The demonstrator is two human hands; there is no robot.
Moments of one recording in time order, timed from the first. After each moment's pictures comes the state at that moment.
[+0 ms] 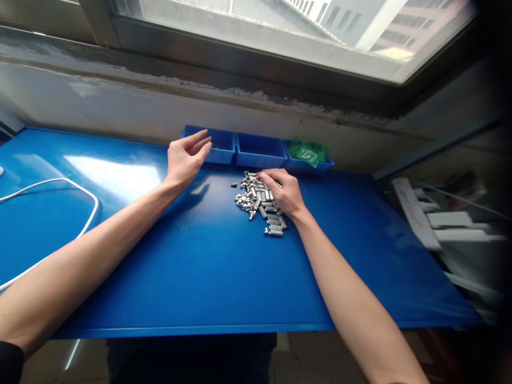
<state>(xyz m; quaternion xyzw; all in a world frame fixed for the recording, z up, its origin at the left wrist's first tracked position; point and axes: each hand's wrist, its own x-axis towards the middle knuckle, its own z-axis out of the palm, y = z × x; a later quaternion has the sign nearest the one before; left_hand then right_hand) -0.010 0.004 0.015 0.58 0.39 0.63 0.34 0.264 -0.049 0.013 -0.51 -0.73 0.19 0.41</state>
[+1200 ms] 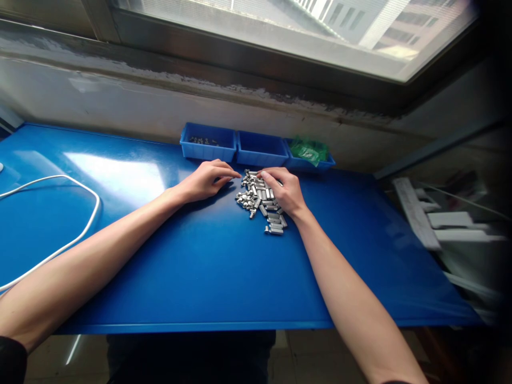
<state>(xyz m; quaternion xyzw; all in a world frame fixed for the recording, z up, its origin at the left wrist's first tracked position) -0.005 -0.011 0.001 0.88 0.23 0.38 0.17 0.264 -0.049 0.012 -0.51 -0.73 0.19 0.41</state>
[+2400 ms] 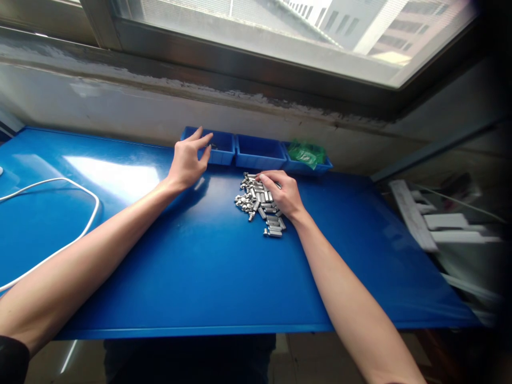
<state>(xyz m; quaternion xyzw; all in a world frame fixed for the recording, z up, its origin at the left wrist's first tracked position) -0.022 0.020 0.011 0.74 0.44 0.51 0.11 0.264 -0.049 0.013 -0.51 -0.73 0.20 0.41</state>
